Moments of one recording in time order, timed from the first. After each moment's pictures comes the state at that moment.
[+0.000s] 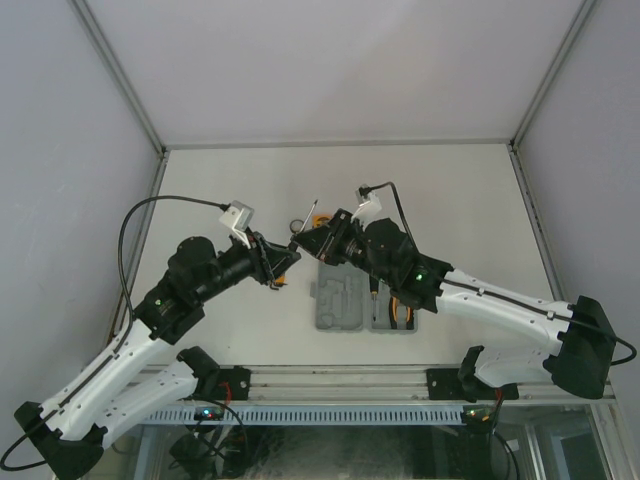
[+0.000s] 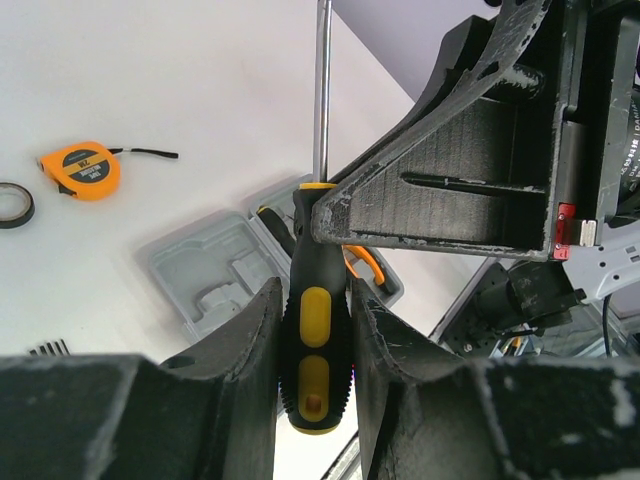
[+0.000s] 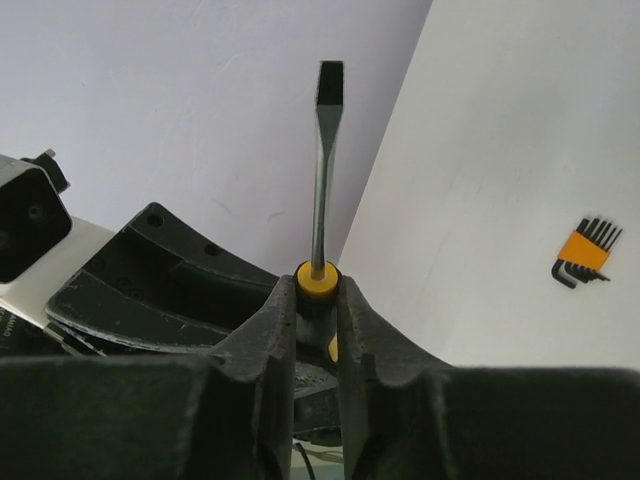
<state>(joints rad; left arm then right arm) -0.68 0.70 0.76 -0.22 0.20 -0.46 1.01 1.25 0.96 0.15 0.12 1.05</state>
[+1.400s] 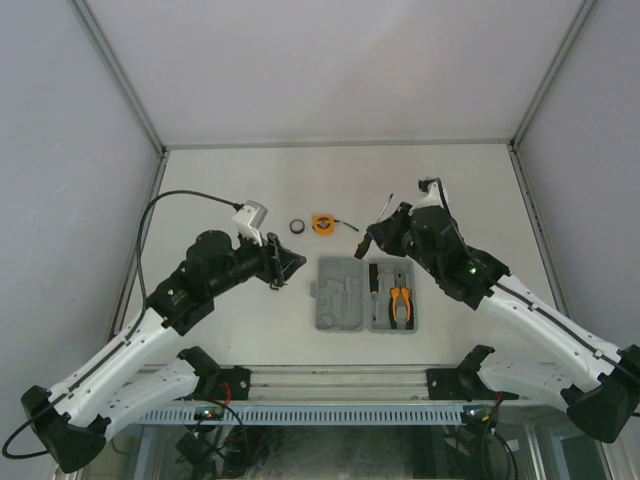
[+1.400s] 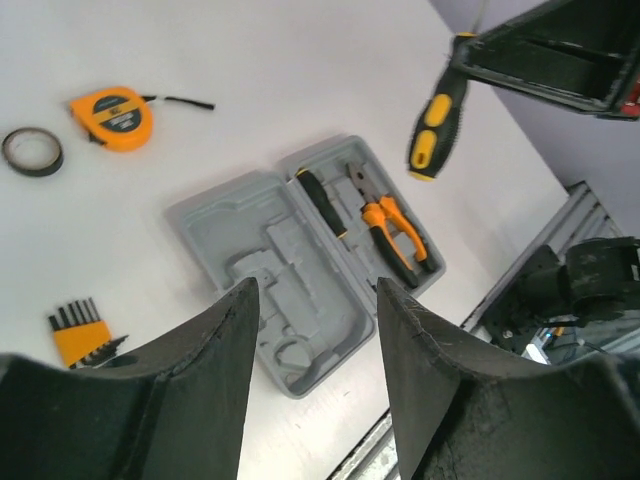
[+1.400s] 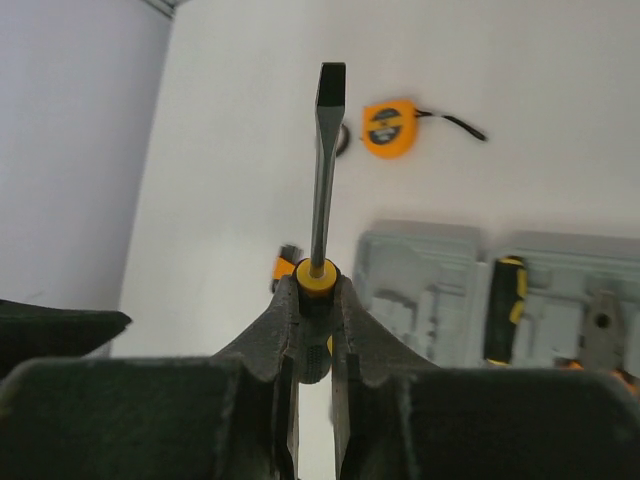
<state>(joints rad) -0.68 0.78 0.77 -0.26 0.16 -0.43 0.74 1.02 0.94 -0.33 0.24 0.80</state>
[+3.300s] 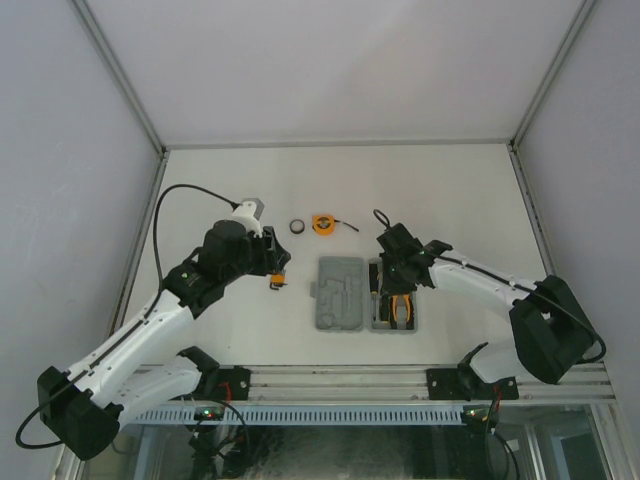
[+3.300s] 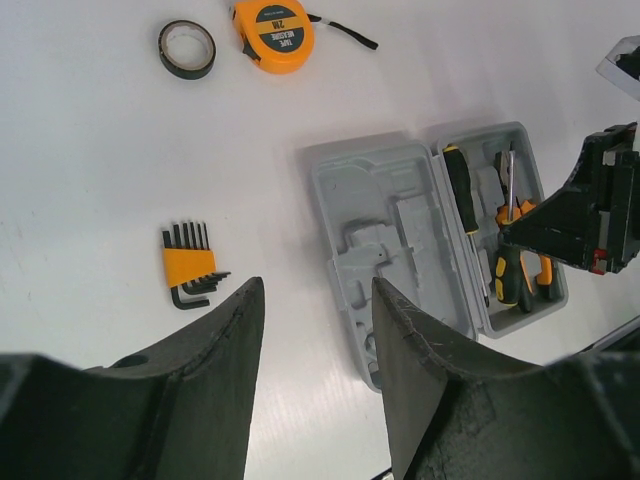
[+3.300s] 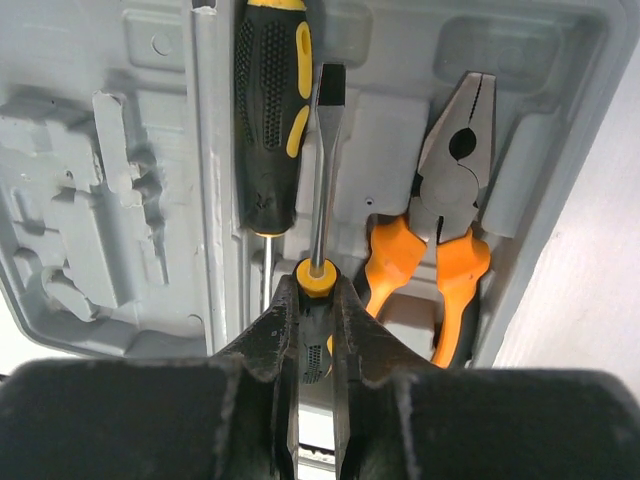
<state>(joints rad) -0.59 0.93 0.78 -0.40 -0.02 -0.47 0.65 1.39 0.82 -0.61 0.03 0.61</state>
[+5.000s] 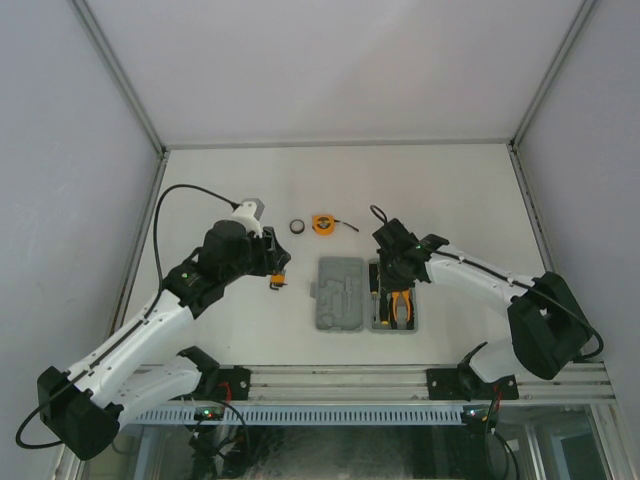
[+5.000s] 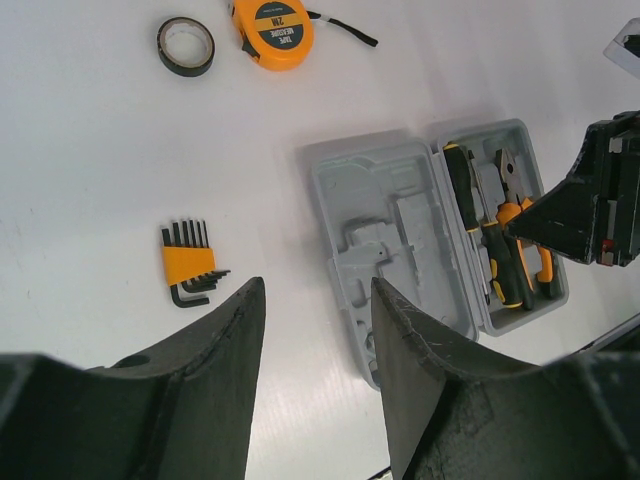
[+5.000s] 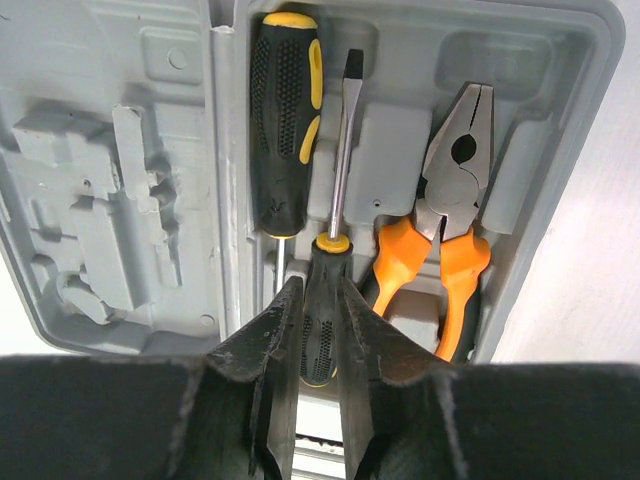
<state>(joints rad) -0.59 0.93 0.78 -0.40 -0.02 -0.47 0.66 1.43 0.89 -0.67 0.06 0.63</state>
